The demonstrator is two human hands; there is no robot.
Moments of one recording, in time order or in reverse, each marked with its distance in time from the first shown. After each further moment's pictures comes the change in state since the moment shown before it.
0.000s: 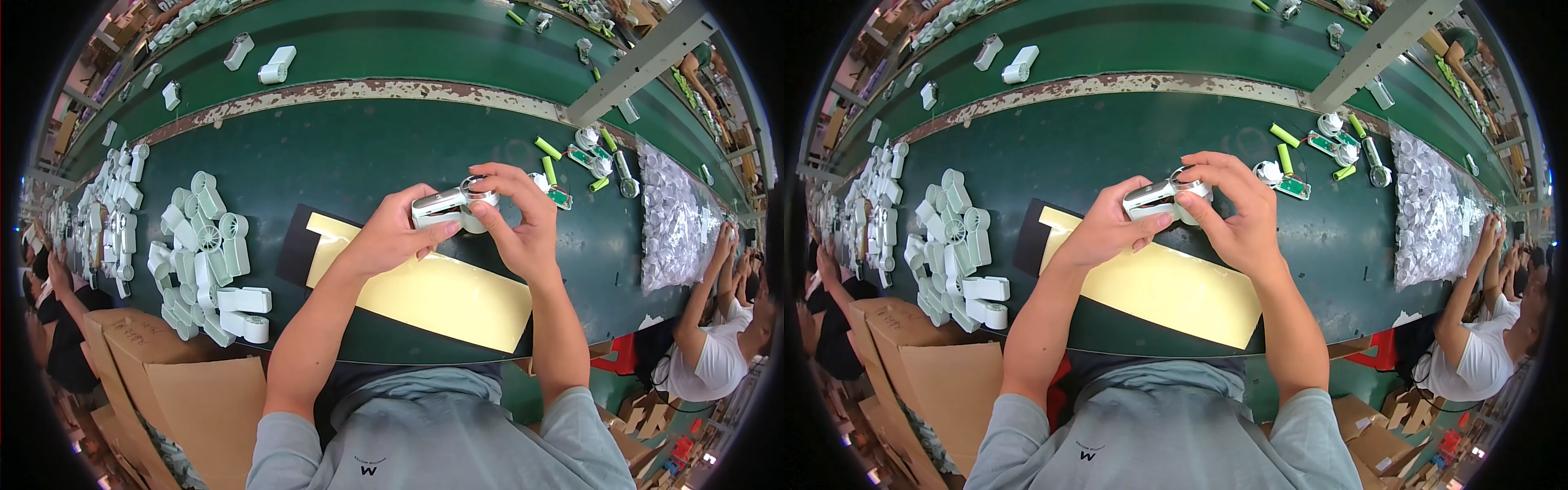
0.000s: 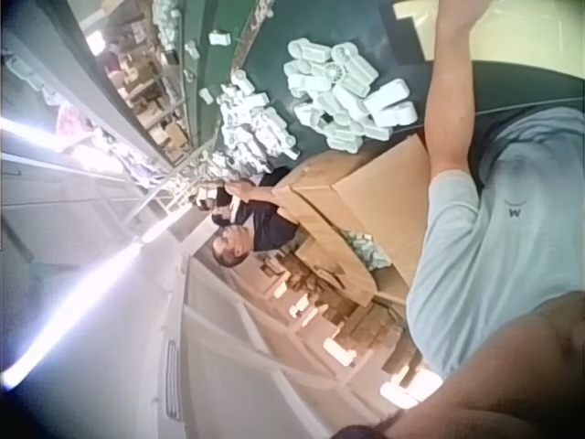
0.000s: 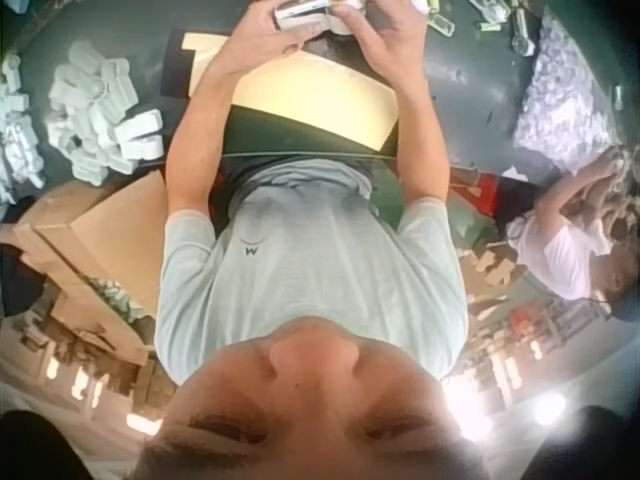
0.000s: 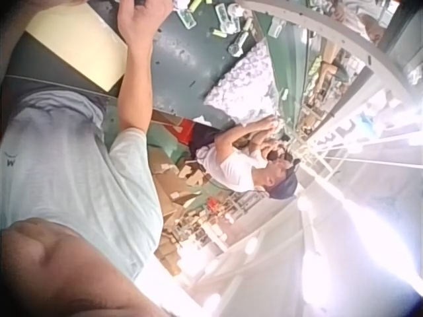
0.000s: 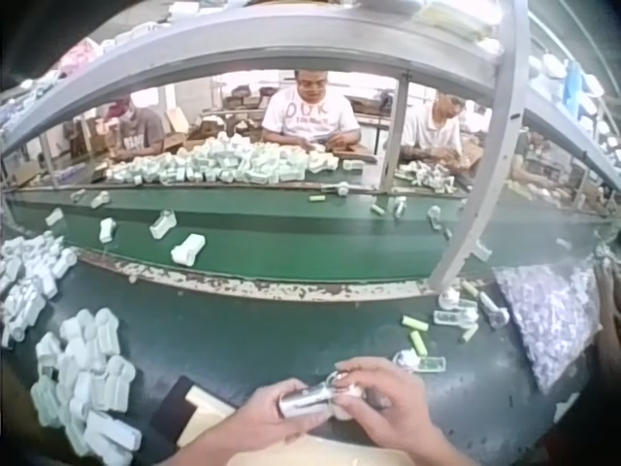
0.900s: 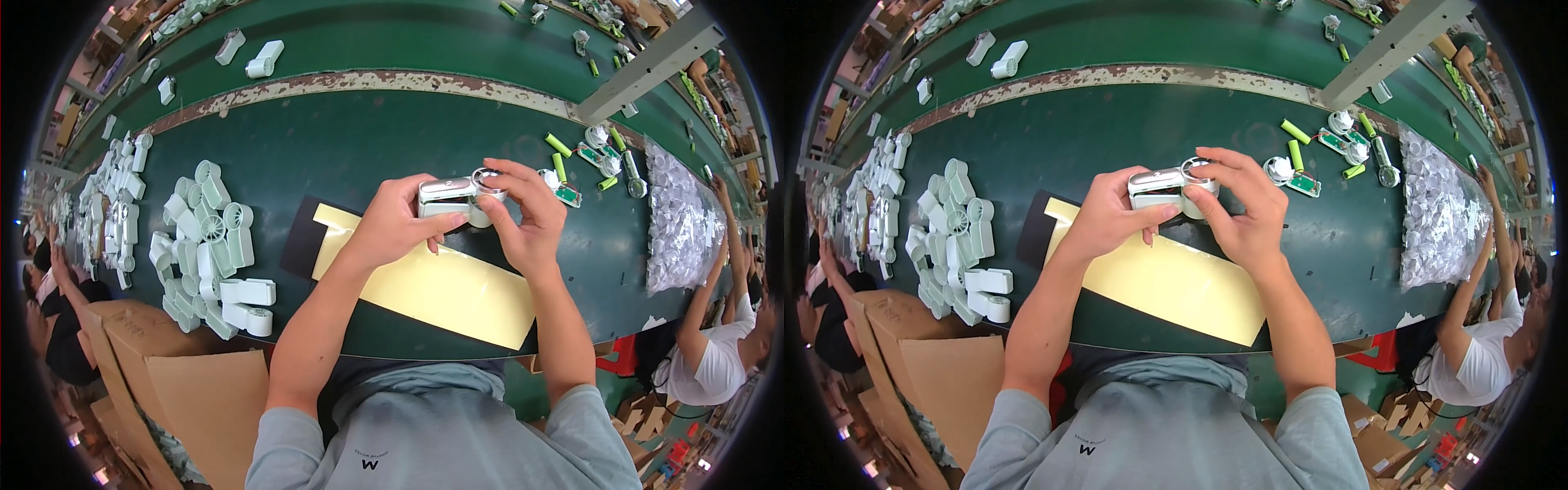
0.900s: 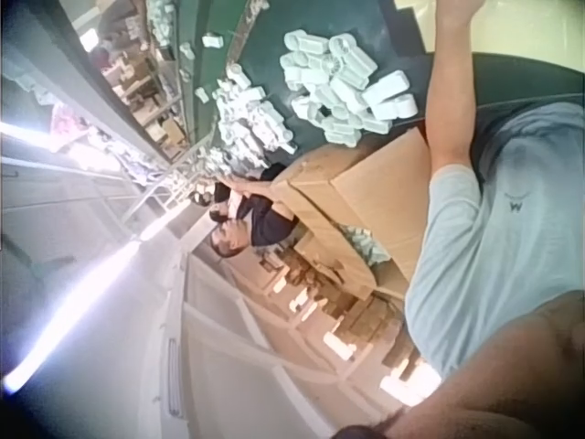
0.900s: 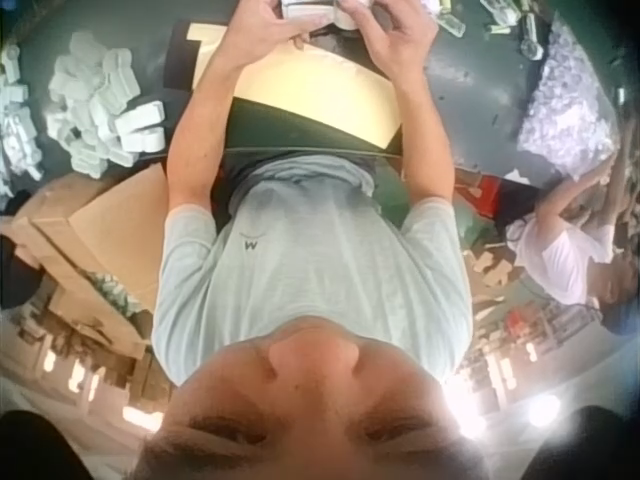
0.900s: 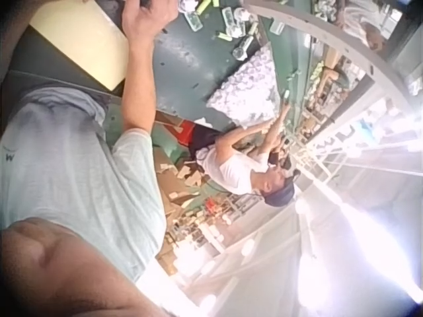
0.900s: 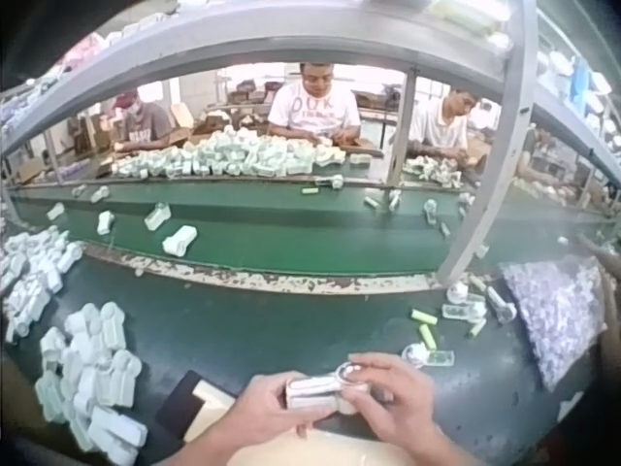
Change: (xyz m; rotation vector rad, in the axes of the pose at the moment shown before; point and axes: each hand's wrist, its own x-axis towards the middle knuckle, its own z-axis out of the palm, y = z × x) left_hand -0.003 0.012 0.001 0.072 0.108 0.095; right_hand -0.008 0.008 0.014 -0.001 0.130 0.008
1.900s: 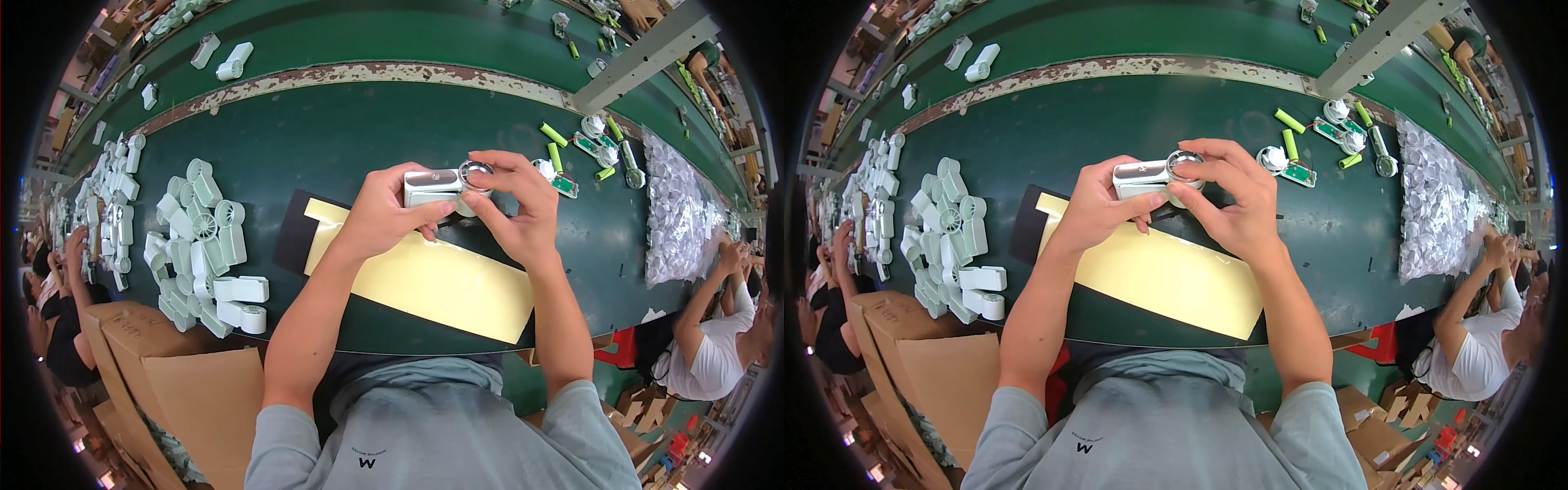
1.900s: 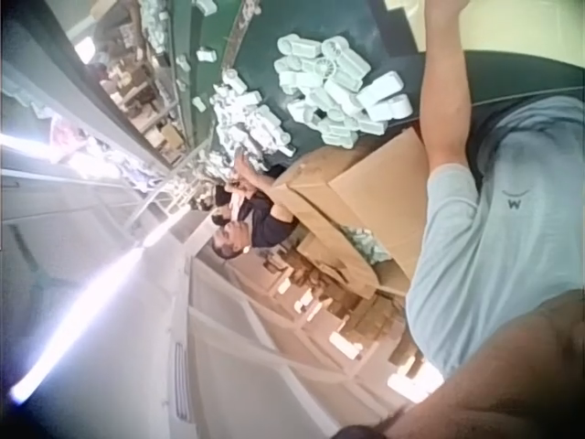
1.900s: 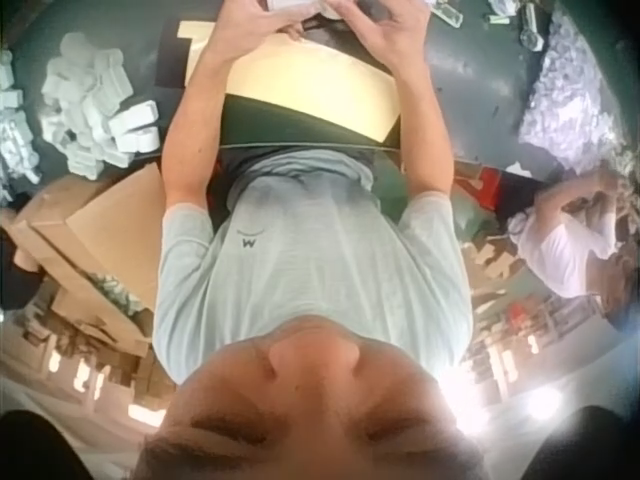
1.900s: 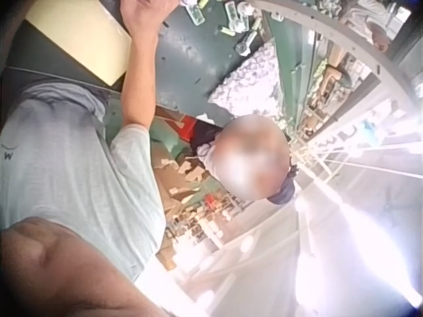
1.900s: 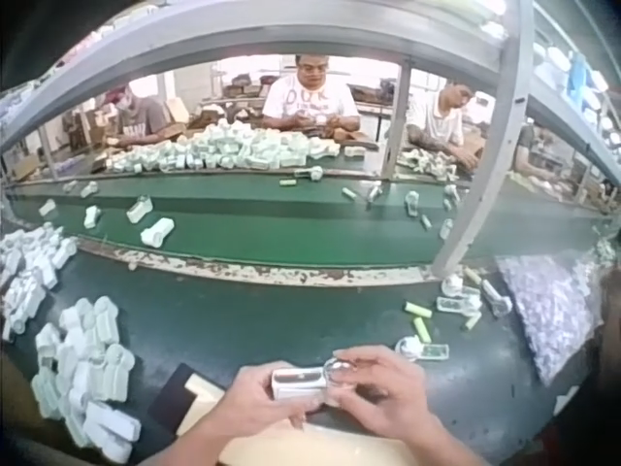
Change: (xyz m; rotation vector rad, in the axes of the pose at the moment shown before) left_hand 0.002 -0.007 -0.004 -0.038 0.004 -0.021; right_hand 0.005 0.002 -0.005 -0.035 -0.109 -0.083
